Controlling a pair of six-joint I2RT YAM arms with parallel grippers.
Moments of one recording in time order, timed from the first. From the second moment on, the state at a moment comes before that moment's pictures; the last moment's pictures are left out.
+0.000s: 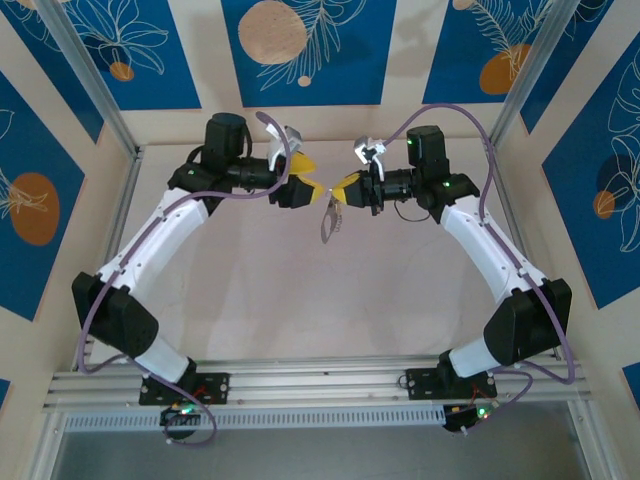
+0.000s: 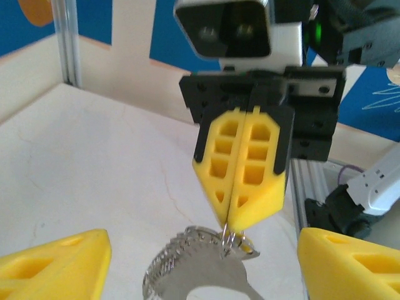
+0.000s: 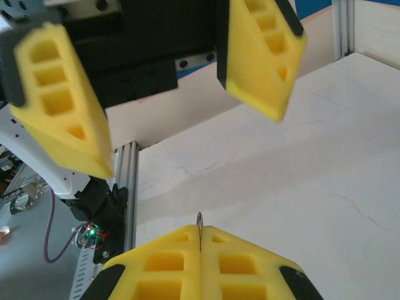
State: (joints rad) left arm -0.44 1.58 1.59 -0.49 0.95 0.15; right arm 0.31 1.46 1.38 -0.46 -1.11 -0.12
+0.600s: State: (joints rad) left arm -0.45 1.63 1.63 -0.60 1.01 0.19; right arm 0.32 1.49 1.40 -0.47 -1.17 -0.12
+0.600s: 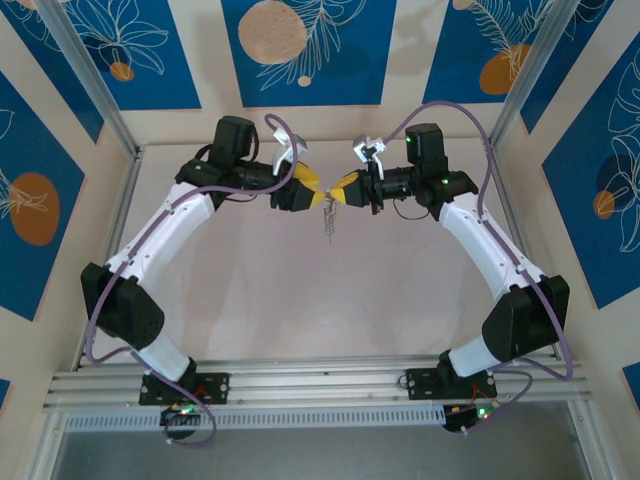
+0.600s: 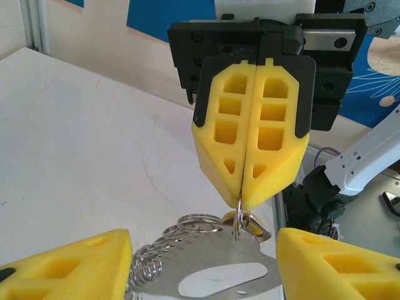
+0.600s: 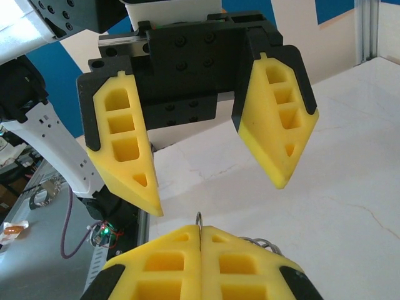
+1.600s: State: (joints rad) left arm -0.49 1.61 1.52 -0.36 1.04 0.04; right arm 0.23 1.38 1.22 -0.18 -1.15 0.09
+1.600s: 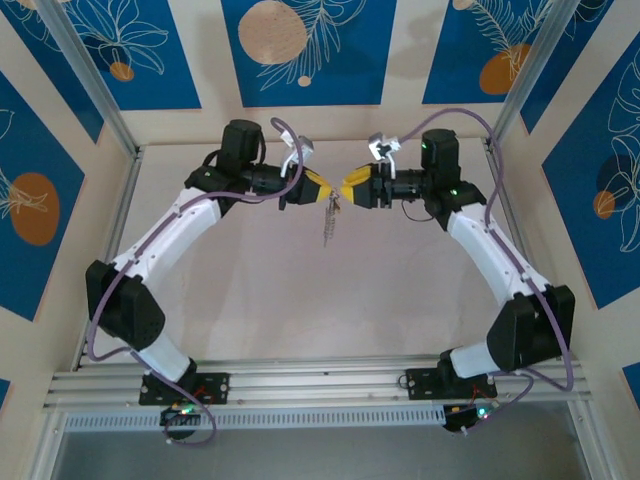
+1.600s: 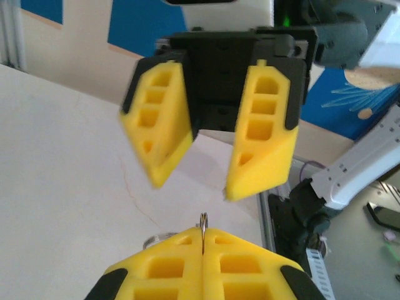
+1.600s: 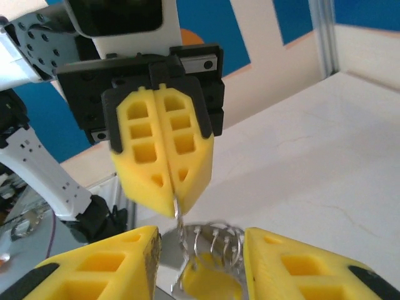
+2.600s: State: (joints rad) left arm -0.53 1.46 1.25 0.15 0.92 -0.29; right arm 0.45 1.10 0.77 0.27 -0.58 0.28
